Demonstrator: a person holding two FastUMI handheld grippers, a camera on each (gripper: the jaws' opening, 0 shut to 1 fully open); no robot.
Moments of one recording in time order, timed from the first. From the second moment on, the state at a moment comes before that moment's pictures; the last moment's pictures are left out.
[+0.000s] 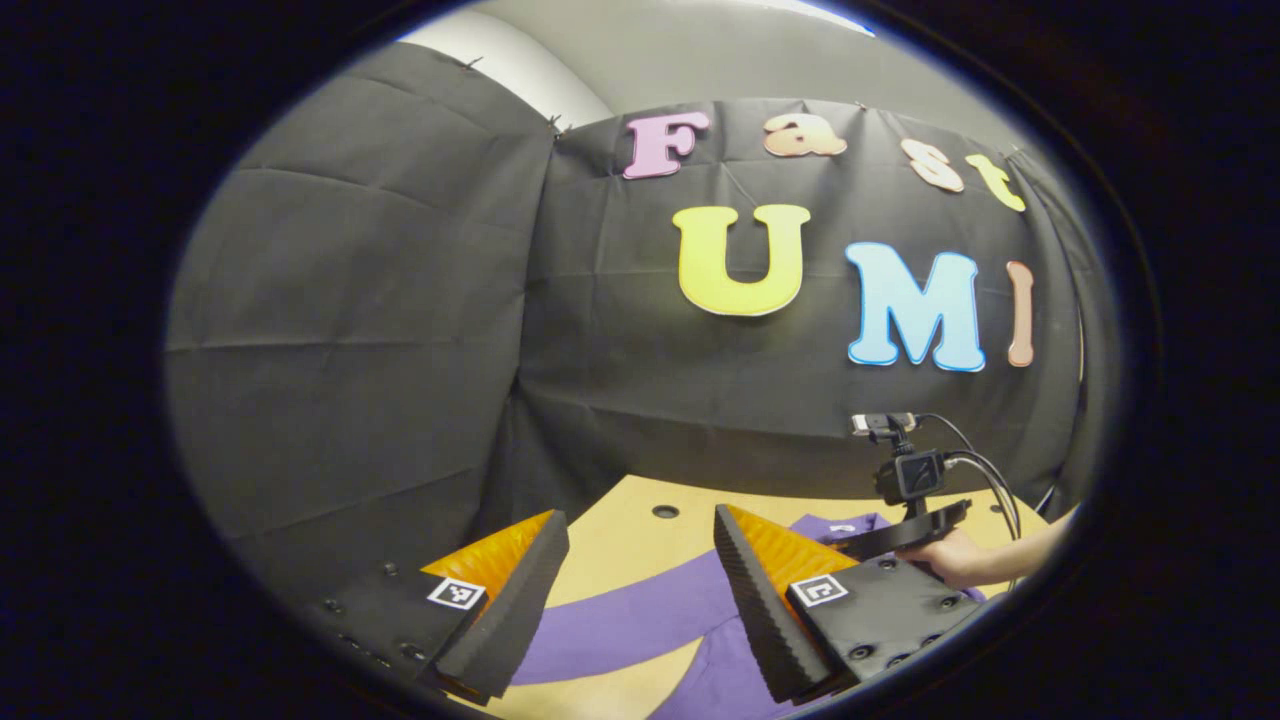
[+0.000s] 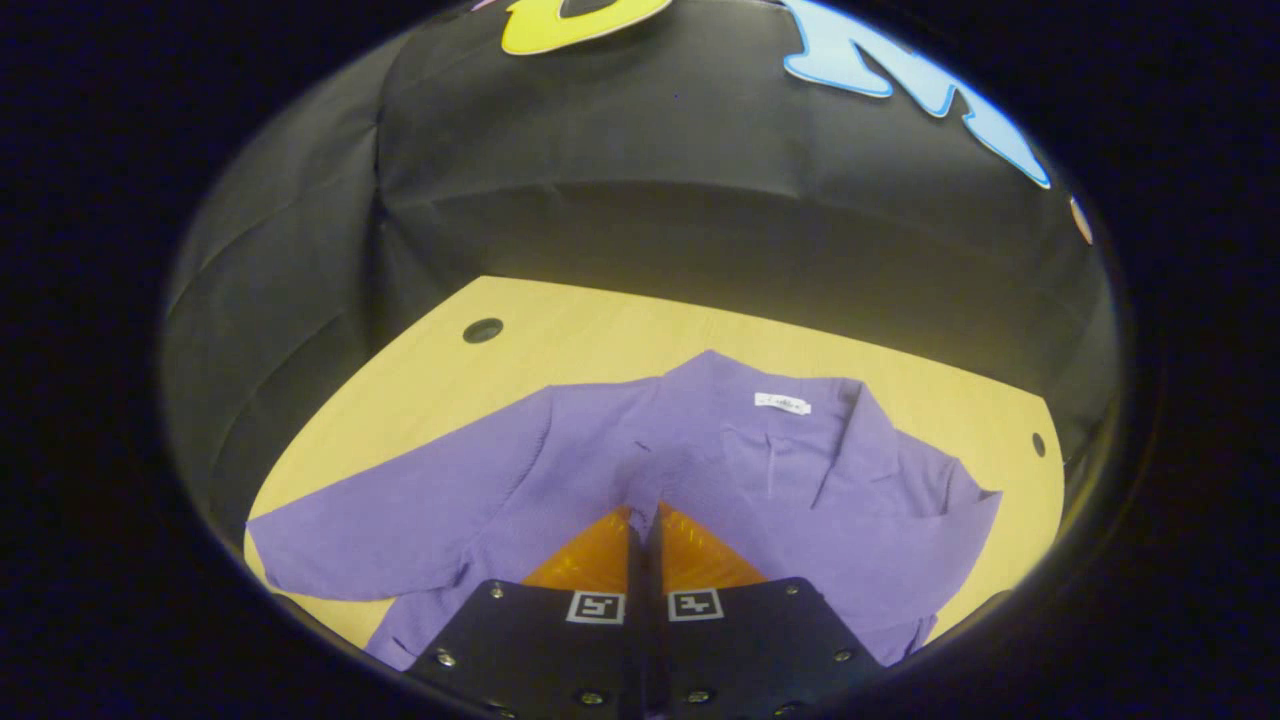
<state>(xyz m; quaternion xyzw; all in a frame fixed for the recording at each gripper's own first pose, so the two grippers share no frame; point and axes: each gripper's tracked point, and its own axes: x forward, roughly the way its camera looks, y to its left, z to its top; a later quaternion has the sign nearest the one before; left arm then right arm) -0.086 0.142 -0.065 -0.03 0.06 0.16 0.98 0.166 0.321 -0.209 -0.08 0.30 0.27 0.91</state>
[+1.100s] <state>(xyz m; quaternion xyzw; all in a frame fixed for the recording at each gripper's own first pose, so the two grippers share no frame) -0.103 0.142 -0.114 -0.06 0.10 0.19 0.97 0.116 0.343 -0.182 -0.06 0.26 0.34 0.90</state>
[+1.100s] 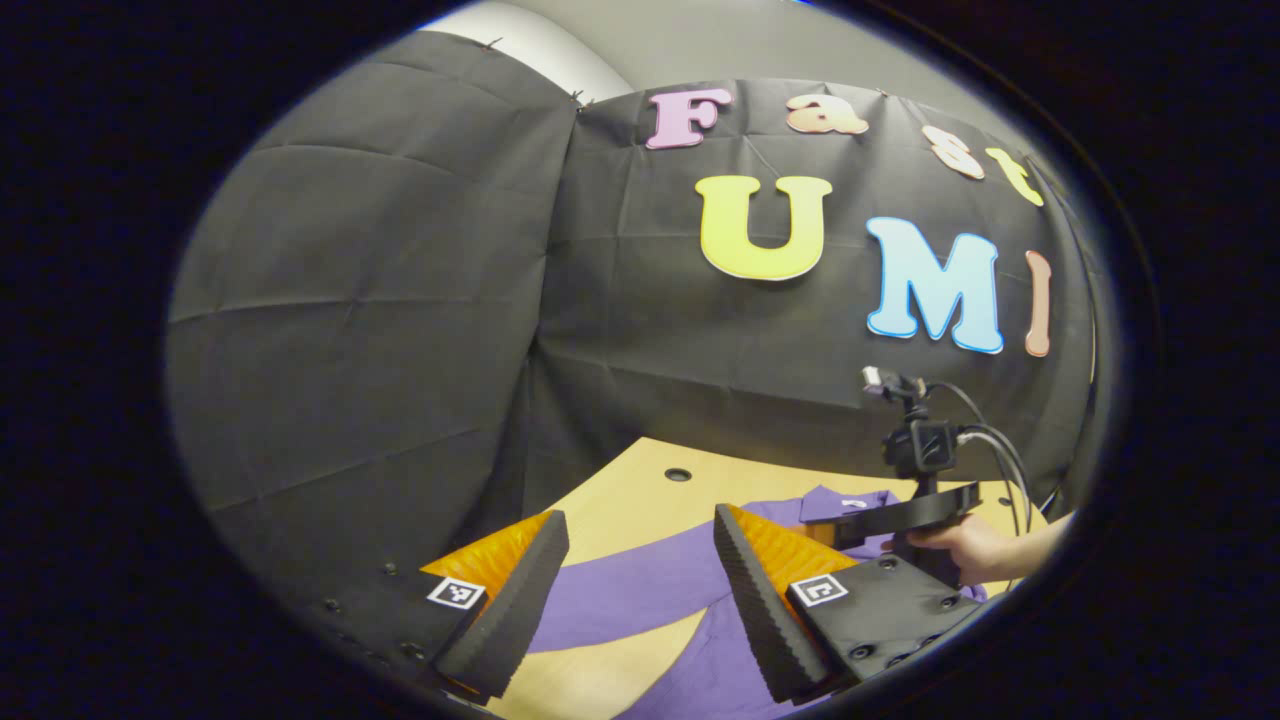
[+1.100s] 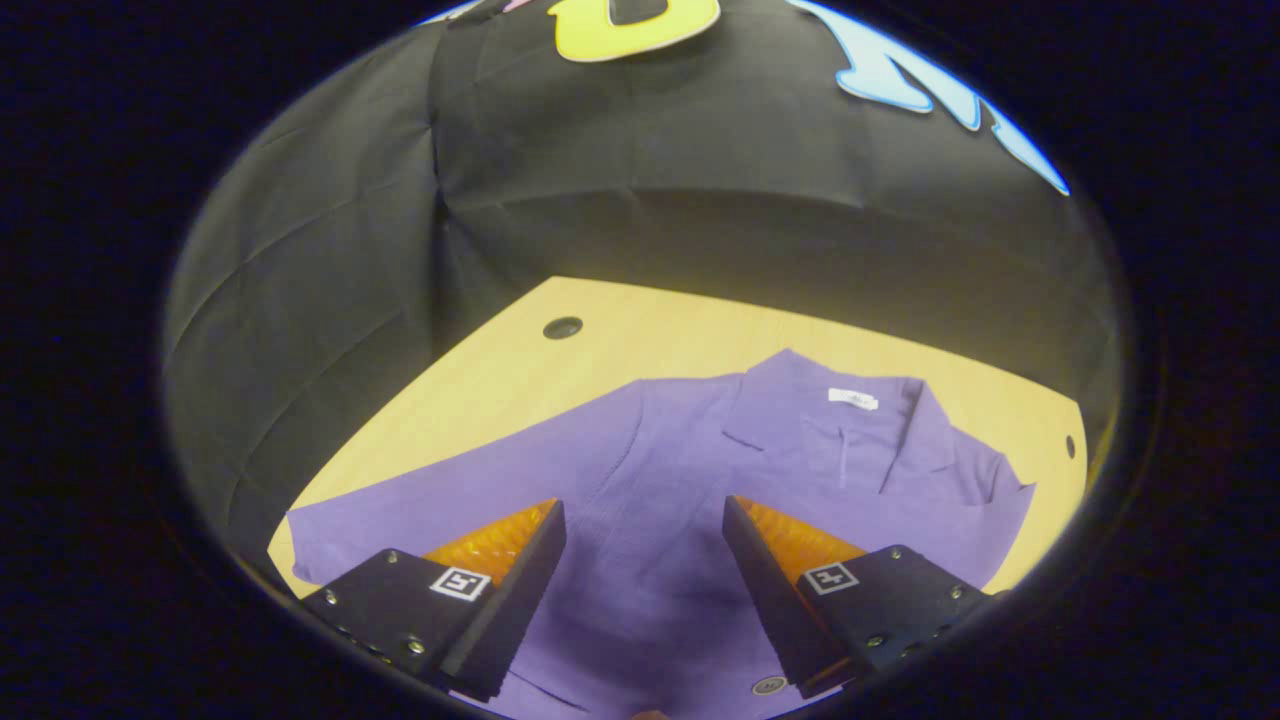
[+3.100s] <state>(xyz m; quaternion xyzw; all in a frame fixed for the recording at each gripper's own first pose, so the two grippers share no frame) -0.161 0.305 -0.349 -0.16 0.32 0.42 0.83 0.023 0.086 -0.030 0.02 0.10 0.15 0.98</state>
